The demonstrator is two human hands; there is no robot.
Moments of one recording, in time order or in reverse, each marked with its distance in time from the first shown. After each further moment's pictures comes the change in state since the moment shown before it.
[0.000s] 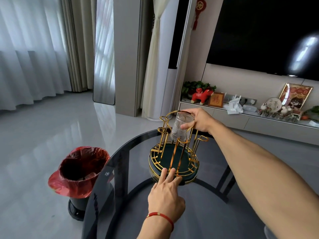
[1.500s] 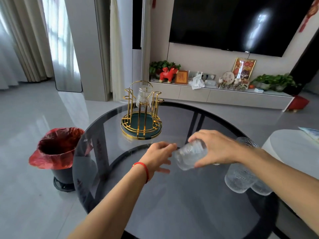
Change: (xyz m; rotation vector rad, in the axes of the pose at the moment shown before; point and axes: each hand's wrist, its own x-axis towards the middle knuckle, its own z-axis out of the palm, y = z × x) left_hand -0.092 0.076 -0.020 -0.907 -0.384 -0.156; right_hand -0.355 0.002 -0.033 -0.679 -0.169 -0.013
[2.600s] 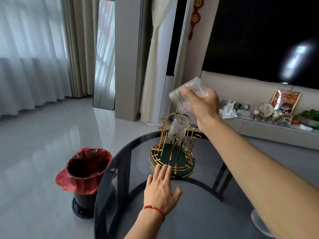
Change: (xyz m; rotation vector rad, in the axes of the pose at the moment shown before) left_hand 0.080 -0.061 -0.081 0.960 0.507 0.242; right_hand 0.241 -0.112 -0.094 1.270 0.796 0.118
